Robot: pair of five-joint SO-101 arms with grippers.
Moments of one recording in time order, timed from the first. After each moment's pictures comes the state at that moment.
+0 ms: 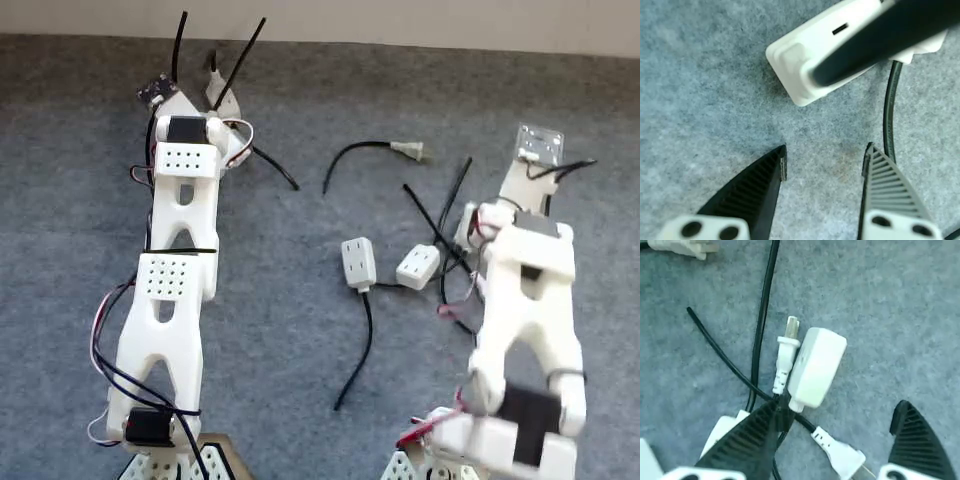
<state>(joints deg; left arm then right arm) -3.8 79.8 -92.8 90.7 46.1 10.6 -5.2 28.1 45.4 -0.7</state>
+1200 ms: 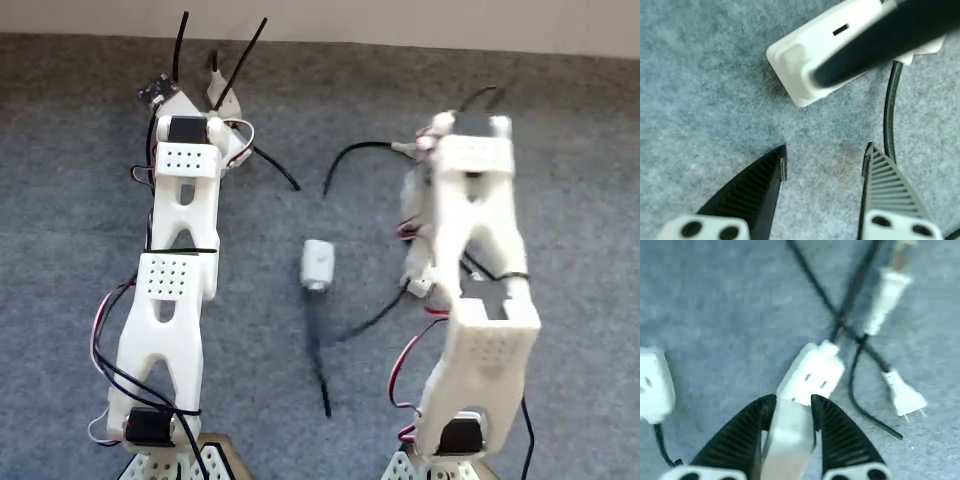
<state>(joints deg) -3.8 79.8 -92.8 90.7 46.1 -8.1 28.0 -22.7 98.4 0.9</state>
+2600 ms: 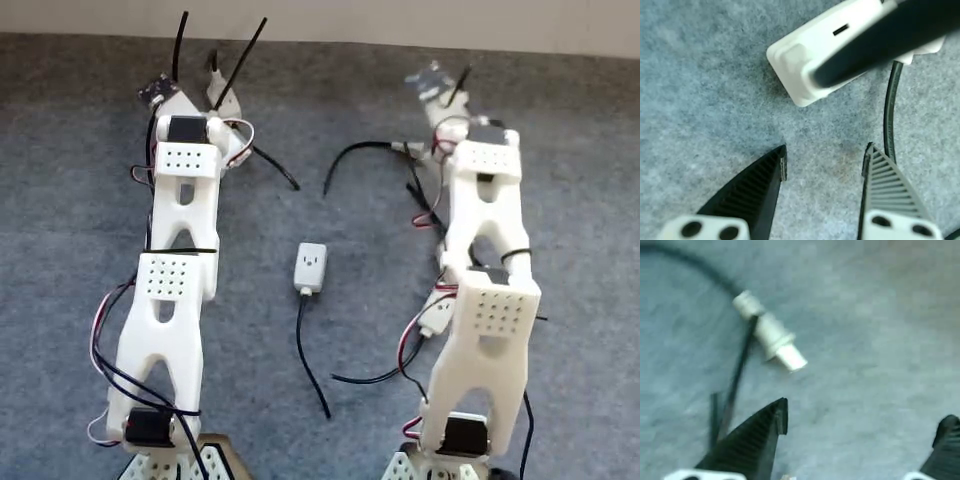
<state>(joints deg) -3.8 79.8 -92.8 90.7 46.1 1.1 43.7 -37.6 56.3 39.2</state>
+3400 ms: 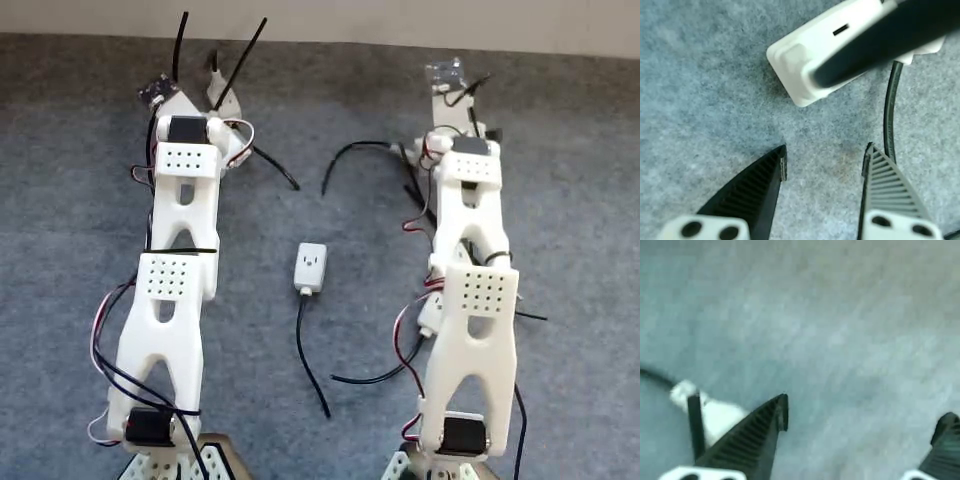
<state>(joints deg) -3.8 79.8 -92.8 90.7 46.1 -0.9 62.0 -53.1 53.9 19.7</state>
